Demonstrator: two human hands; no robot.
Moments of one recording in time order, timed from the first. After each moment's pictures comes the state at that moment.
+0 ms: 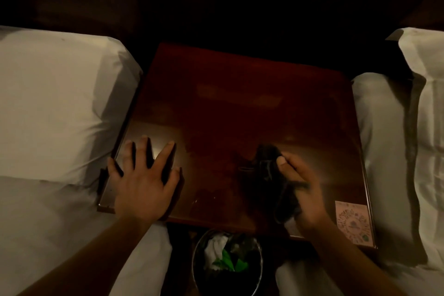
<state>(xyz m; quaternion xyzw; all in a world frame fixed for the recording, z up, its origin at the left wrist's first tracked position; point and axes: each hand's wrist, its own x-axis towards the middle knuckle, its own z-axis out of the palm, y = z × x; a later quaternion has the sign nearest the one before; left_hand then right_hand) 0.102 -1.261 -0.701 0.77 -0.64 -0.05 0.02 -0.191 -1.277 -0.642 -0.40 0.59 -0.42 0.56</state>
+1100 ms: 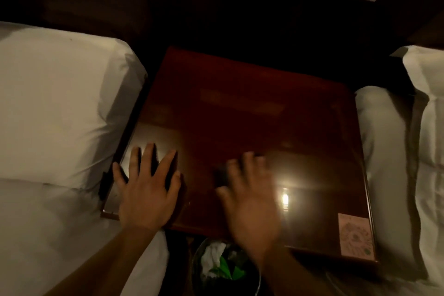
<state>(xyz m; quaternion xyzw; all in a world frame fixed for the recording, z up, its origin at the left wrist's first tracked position) 0.103 -1.260 -0.702 0.77 -0.63 -0.05 0.07 -0.111 -1.260 -0.685 -0.76 0.65 -0.02 0.07</state>
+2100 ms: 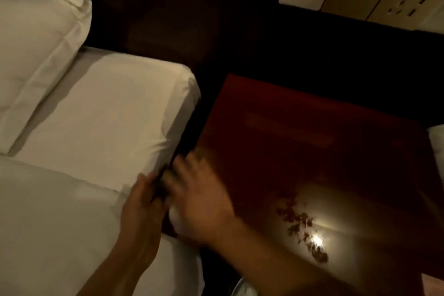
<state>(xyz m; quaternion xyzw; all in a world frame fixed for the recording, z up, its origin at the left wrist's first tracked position) 0.186 -1.245 -0.647 0.60 -0.01 -0.53 0.60 0.077 -1.310 -0.694 -0.93 0.34 -0.02 0.12</state>
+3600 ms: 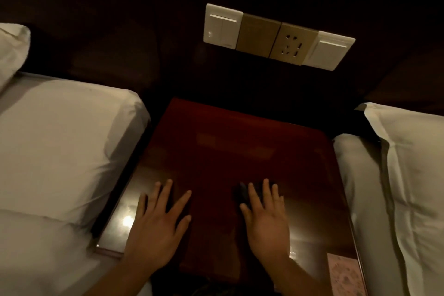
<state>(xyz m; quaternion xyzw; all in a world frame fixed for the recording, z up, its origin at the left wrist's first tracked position) 0.092 -1.263 -0.681 0.69 -0.71 -0.16 0.00 -0.158 -1.297 -0.683 -0.72 0.68 -0.02 0.07</state>
